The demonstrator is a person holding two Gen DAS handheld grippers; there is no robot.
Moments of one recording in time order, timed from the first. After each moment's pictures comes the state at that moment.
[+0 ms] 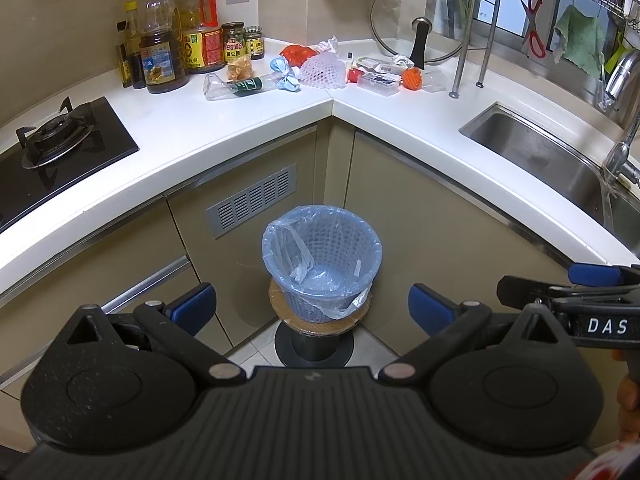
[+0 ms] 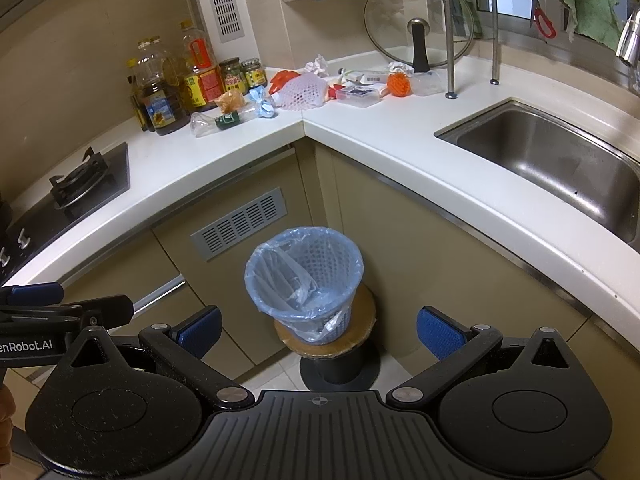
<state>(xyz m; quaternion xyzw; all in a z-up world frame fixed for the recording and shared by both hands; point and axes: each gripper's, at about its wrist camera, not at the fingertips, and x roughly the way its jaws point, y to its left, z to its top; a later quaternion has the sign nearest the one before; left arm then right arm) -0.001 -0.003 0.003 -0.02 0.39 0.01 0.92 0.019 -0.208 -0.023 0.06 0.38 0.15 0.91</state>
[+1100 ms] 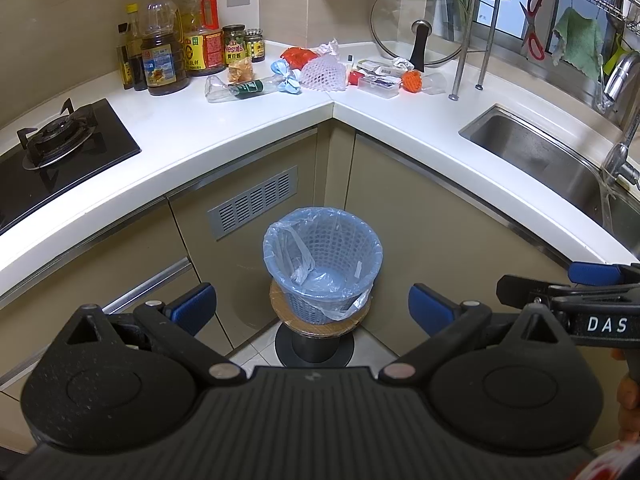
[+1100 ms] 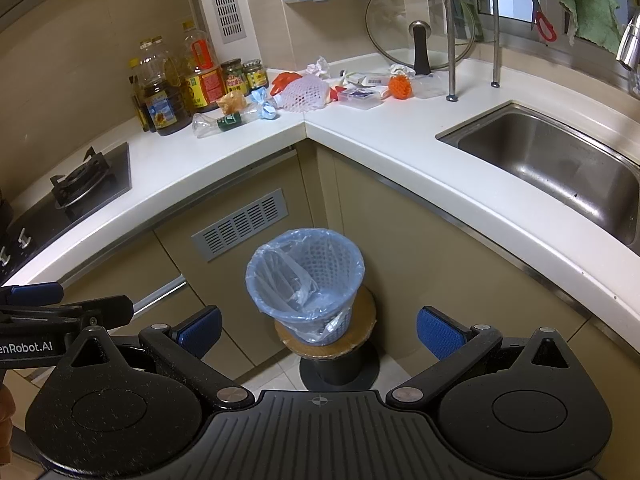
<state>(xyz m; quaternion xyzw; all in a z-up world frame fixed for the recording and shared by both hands) -0.003 -0.007 0.009 -0.02 0.38 0.01 0.92 0.019 -0.206 -0.021 0.06 0.37 0.15 0.91</state>
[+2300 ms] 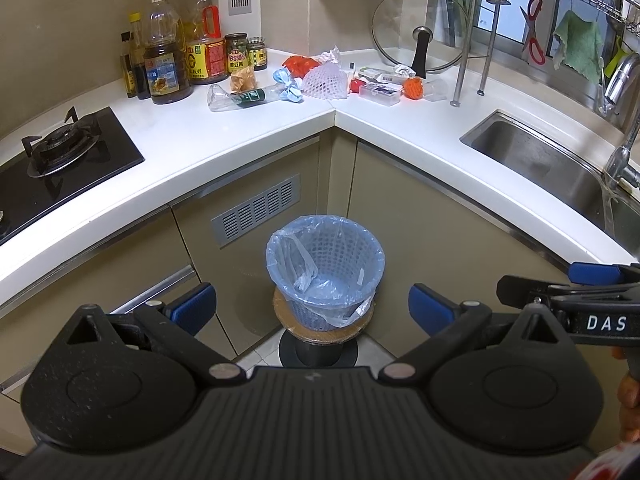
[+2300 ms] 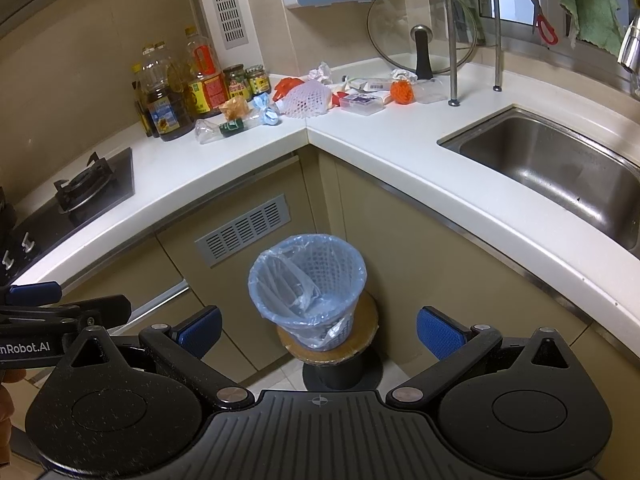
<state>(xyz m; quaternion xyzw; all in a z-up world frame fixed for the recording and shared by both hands) 0.000 -0.001 0.020 -0.02 0.37 0.01 0.93 0.022 -0.202 -0.013 0.06 0.37 0.15 0.91</state>
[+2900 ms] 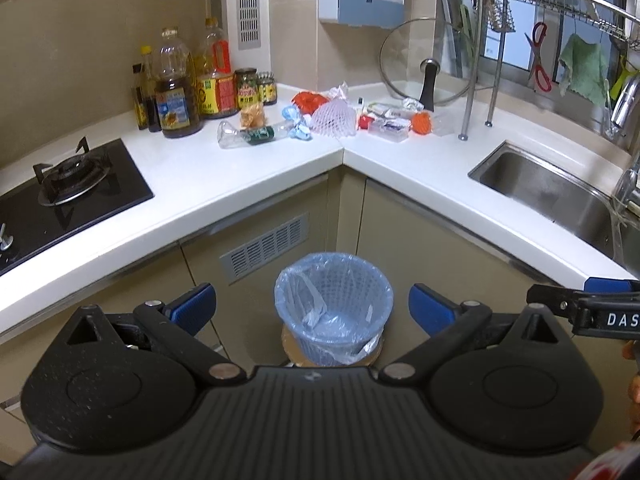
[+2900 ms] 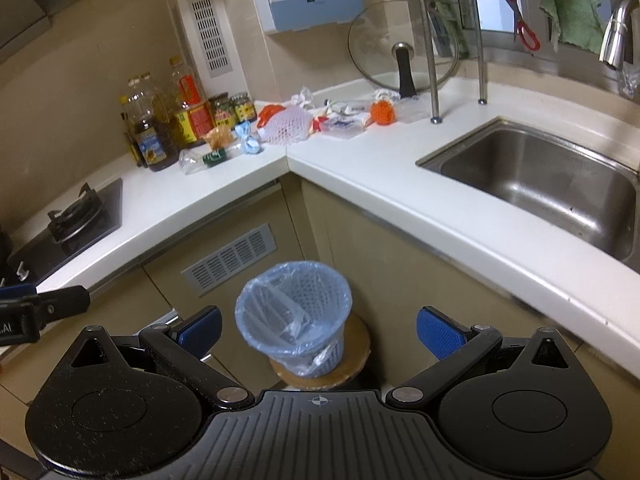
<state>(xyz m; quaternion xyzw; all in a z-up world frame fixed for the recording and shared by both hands) 0.009 -0.010 0.024 -0.01 0.32 0.03 0.95 0.037 -0.245 -0.020 0.08 0.33 0.15 0.93</state>
